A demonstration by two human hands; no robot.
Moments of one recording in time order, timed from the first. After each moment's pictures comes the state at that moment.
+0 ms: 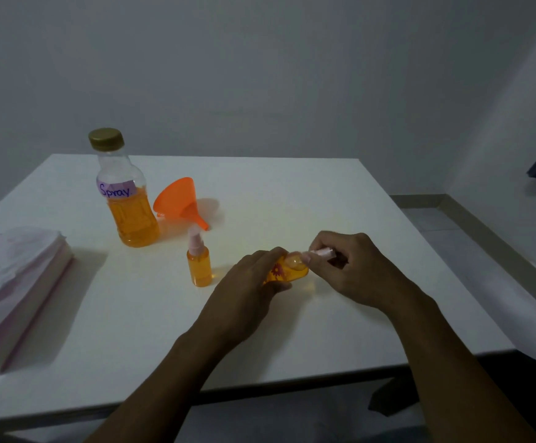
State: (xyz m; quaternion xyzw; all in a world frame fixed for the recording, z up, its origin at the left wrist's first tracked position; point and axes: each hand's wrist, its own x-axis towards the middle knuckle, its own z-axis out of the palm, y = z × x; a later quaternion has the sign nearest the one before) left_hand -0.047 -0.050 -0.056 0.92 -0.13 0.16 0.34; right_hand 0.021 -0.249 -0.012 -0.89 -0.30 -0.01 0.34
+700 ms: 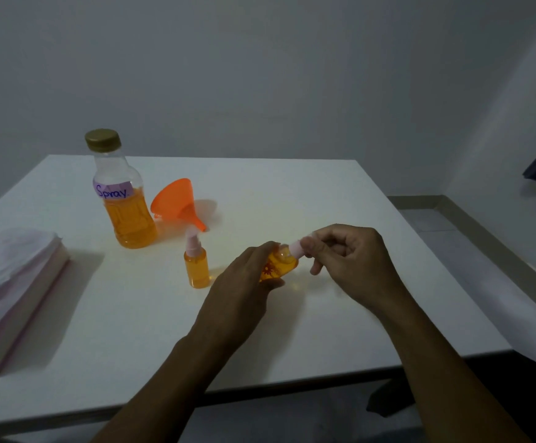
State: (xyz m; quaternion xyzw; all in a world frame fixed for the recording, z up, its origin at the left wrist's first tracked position) left_hand -0.050 -0.054 -0.052 0.91 -0.10 0.22 0.33; right_hand 0.010 -0.237 -0.006 -0.83 -0.22 -0.07 0.50
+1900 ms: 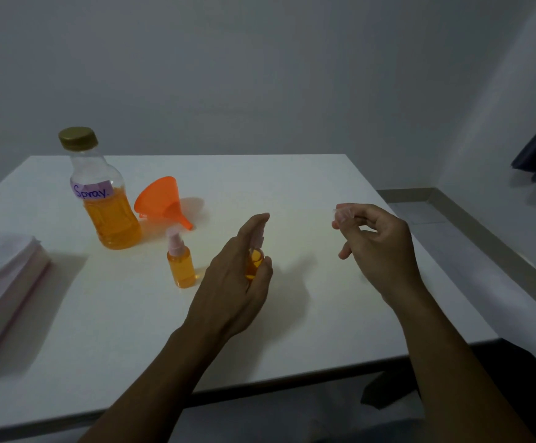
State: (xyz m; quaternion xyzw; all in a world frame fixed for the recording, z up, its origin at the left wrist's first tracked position) left_hand -0.043 -0.065 -0.047 0.88 -0.06 0.20 0.42; right_hand 0.022 -0.274 -0.006 -0.83 -0.05 -0.14 0.54
